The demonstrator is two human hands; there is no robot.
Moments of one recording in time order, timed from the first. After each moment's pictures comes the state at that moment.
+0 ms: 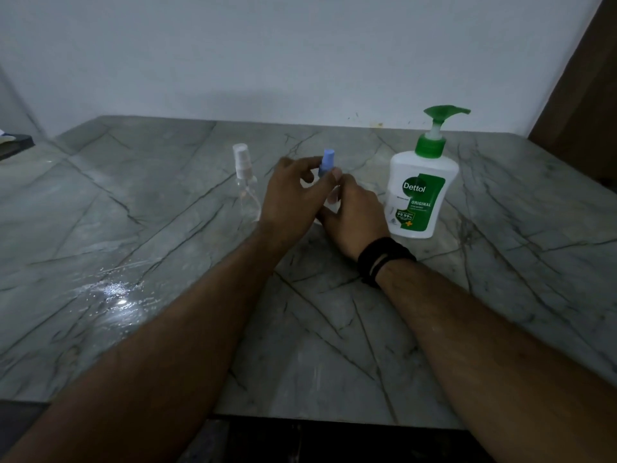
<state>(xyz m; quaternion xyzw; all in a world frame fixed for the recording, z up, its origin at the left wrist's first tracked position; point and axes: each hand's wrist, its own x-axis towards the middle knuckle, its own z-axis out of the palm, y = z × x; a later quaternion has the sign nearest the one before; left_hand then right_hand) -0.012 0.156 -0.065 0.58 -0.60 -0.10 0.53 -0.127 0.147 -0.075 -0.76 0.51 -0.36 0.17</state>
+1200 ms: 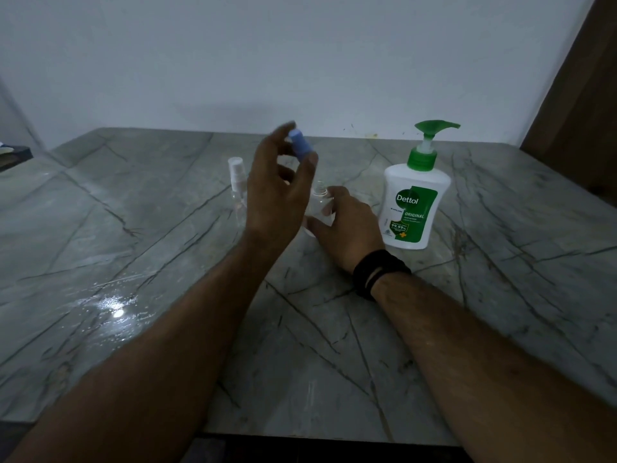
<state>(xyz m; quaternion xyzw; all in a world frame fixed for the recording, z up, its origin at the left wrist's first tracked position) -0.015 0.168 -0.041 0.48 -0.58 -0.06 0.66 -0.128 0.146 -0.076 -0.76 0.51 -0.36 0.19</state>
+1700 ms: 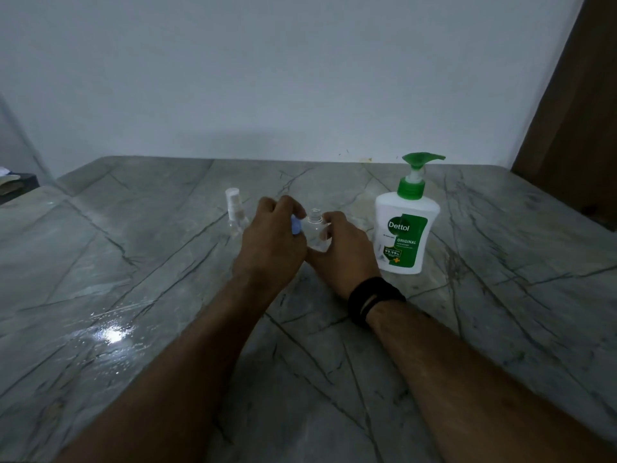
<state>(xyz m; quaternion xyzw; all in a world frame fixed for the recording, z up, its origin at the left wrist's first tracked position) -0.011 0.185 -0.045 0.65 -0.65 0.02 0.40 -0.129 0.145 -0.076 -0.74 0.51 -0.40 0.20</state>
